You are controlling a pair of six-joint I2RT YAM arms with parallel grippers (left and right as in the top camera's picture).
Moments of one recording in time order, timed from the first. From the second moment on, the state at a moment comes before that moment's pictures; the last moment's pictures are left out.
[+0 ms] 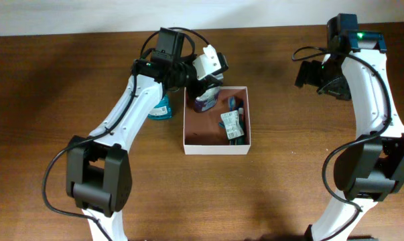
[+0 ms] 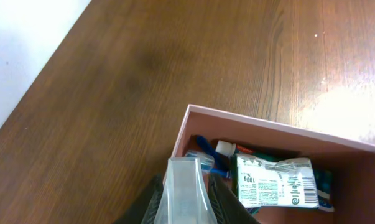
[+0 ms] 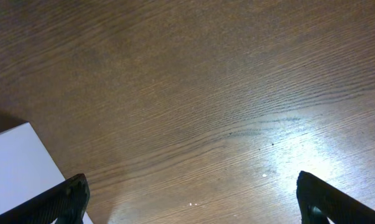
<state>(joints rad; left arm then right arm) -0.35 2.03 1.71 -0.56 0.70 0.76 -0.11 2.01 1.92 -1.31 0.05 0.28</state>
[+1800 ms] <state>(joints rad) -0.36 2.01 1.75 -0.57 0.67 0.76 -0.11 2.01 1.92 -1.31 0.05 0.28</state>
